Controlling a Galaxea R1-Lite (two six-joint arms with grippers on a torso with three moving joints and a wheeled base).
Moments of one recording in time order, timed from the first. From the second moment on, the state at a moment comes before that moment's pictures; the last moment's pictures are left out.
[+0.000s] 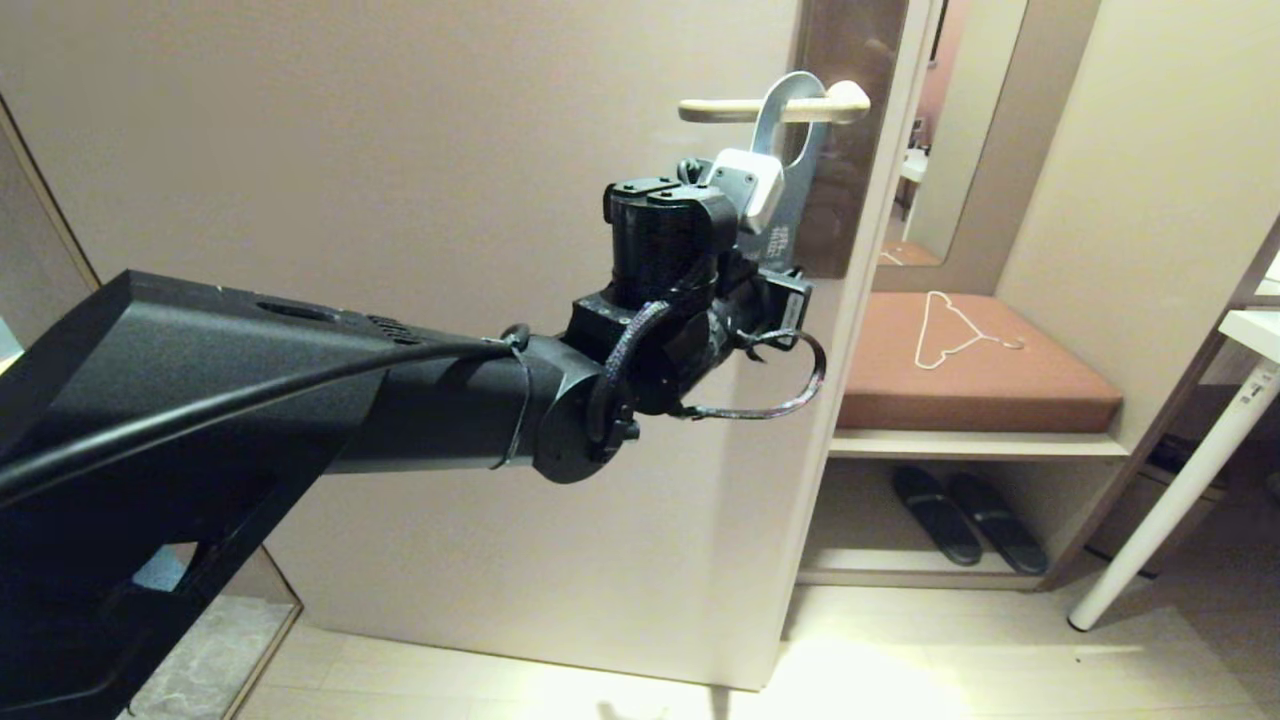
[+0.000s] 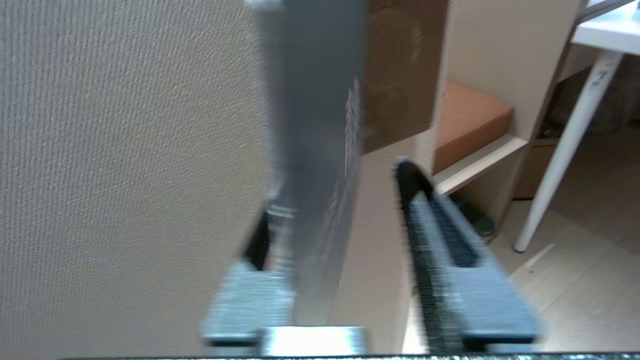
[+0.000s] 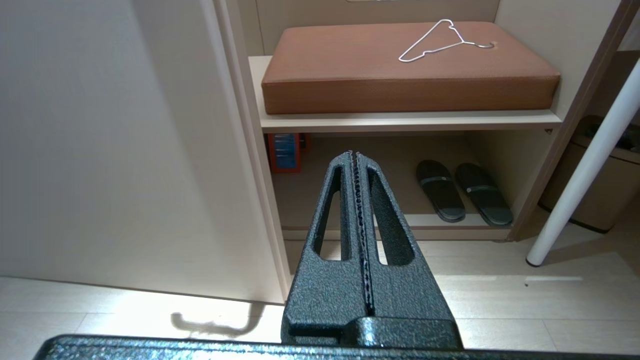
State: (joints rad) left arm -0.83 2.16 -1.65 -0.55 0.18 0.08; right arm 0.00 0.00 0.00 -0.02 -0.04 0.08
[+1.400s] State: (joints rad) left arm -0.84 1.87 -1.25 -0.55 0.09 -0.02; right arm 0.00 0.00 0.00 -0.02 -0.04 0.08
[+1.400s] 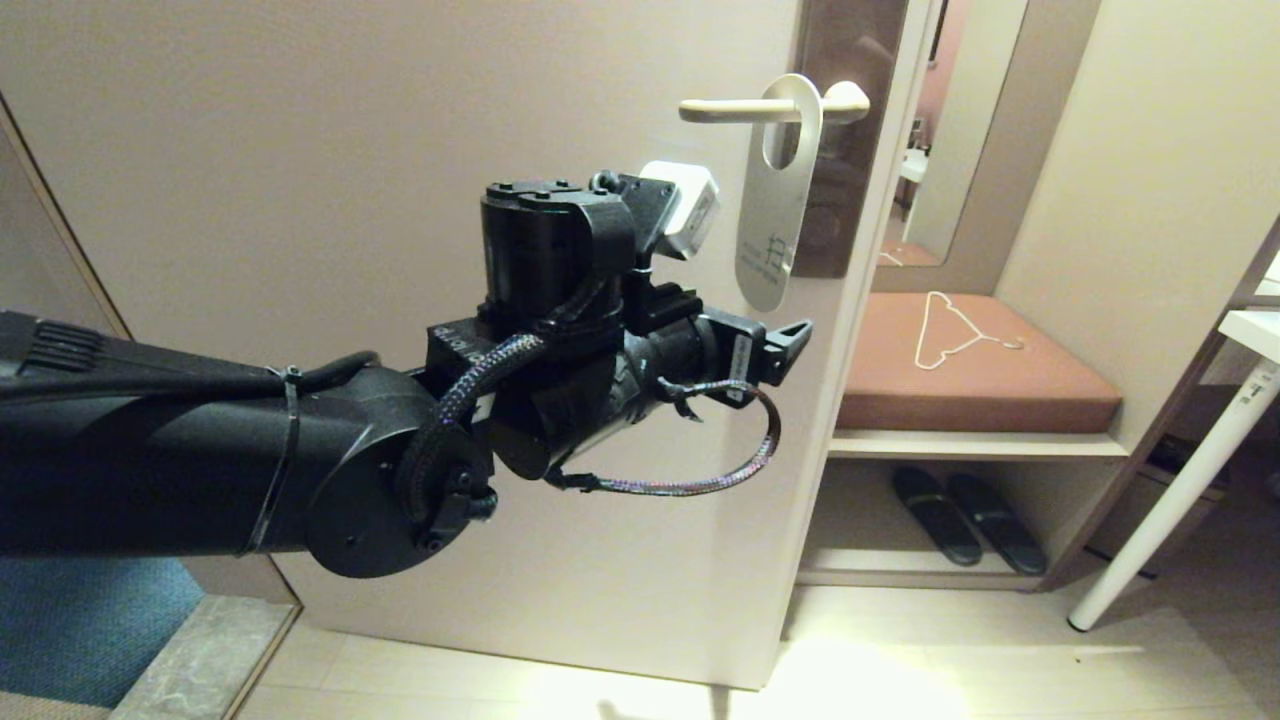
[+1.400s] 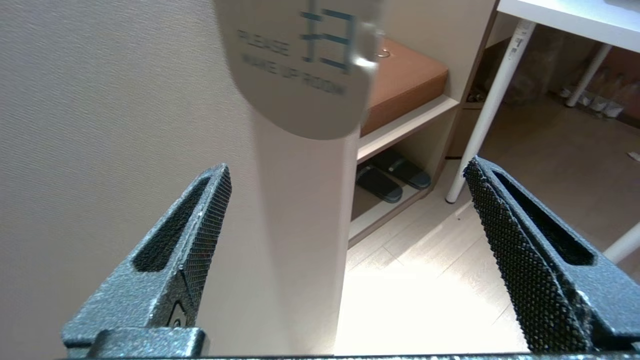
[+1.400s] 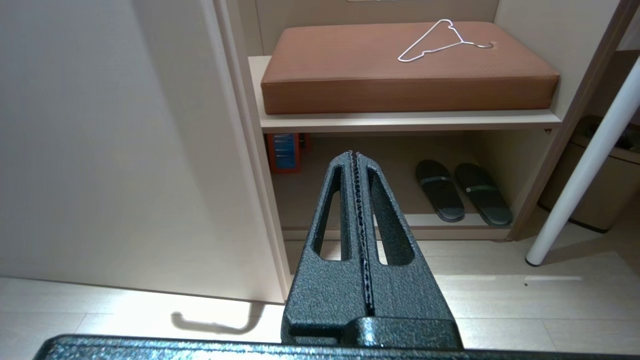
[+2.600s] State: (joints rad) left arm -0.75 2.05 -1.62 -0.52 -0.08 -0.02; right arm 0.00 0.00 0.00 -0.02 -0.04 0.08
